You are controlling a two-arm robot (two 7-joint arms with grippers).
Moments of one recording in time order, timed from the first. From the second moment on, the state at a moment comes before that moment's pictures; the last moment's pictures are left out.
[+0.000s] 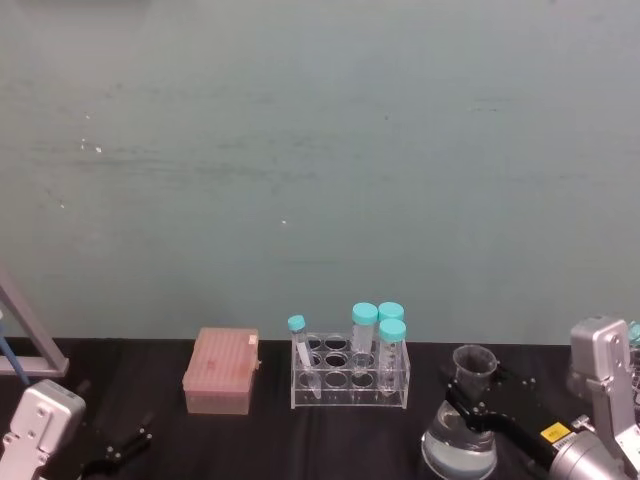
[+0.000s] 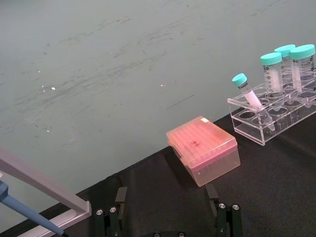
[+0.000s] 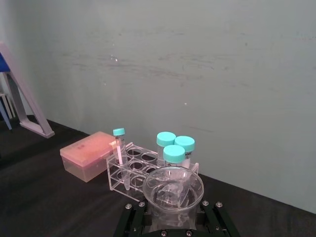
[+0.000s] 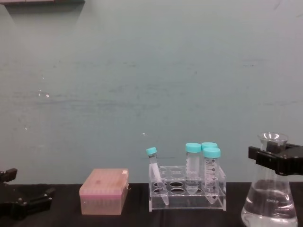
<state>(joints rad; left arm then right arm) -0.20 0.60 0.45 -1.41 -0.25 -0.12 0.03 0.23 0.37 -0.23 -1.43 0.34 0.03 0.35</state>
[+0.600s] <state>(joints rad) -0.20 0.60 0.45 -1.41 -0.25 -0.12 0.03 0.22 0.38 -0.23 -1.46 0.36 0.04 0.36</state>
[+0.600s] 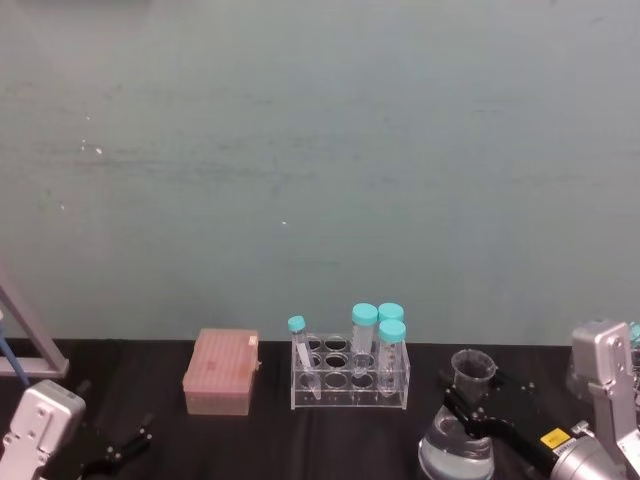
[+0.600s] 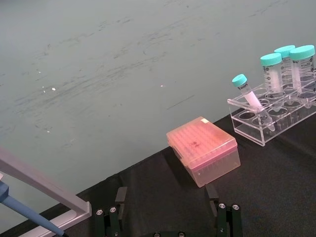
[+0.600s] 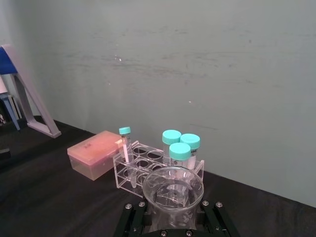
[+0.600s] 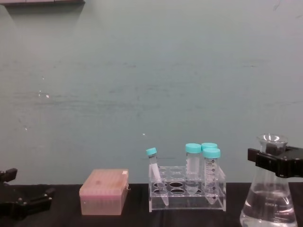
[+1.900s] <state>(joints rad) -0.20 0.60 0.45 -1.41 -0.25 -0.12 0.03 0.23 0.38 -0.25 -1.43 0.38 0.04 0.37</state>
